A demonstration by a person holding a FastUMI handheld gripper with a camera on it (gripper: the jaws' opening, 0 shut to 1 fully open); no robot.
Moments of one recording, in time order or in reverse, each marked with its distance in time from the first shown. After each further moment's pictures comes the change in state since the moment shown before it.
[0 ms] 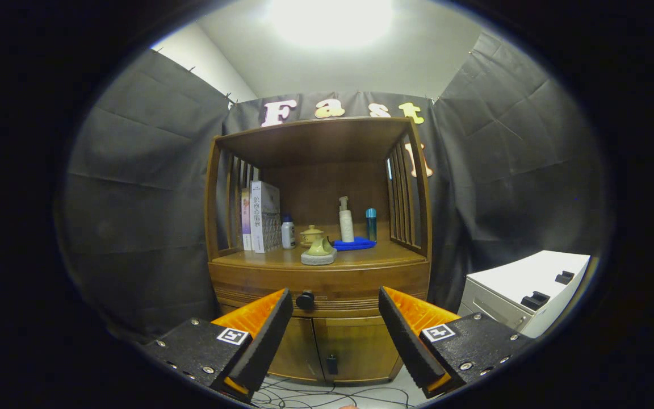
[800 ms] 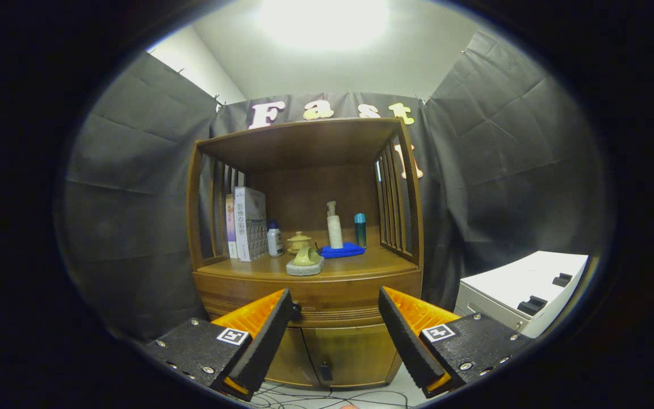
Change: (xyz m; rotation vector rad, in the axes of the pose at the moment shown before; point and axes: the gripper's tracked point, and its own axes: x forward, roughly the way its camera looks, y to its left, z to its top) arm 0.017 -0.014 0.016 0.030 -0.009 -0.043
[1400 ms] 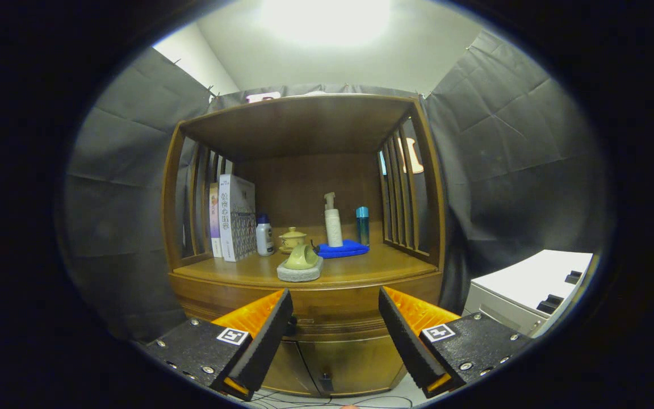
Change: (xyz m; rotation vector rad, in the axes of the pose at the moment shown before) arm 0.082 0.005 -0.011 -0.020 0.022 -0.051
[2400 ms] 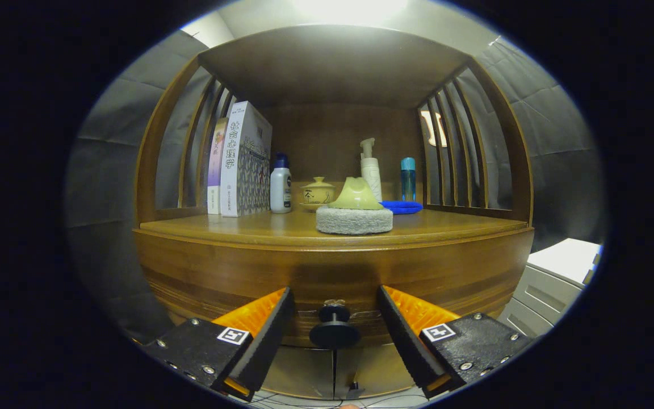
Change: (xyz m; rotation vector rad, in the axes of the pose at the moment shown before) arm 0.130 0.087 -0.117 -0.068 0.121 0.021
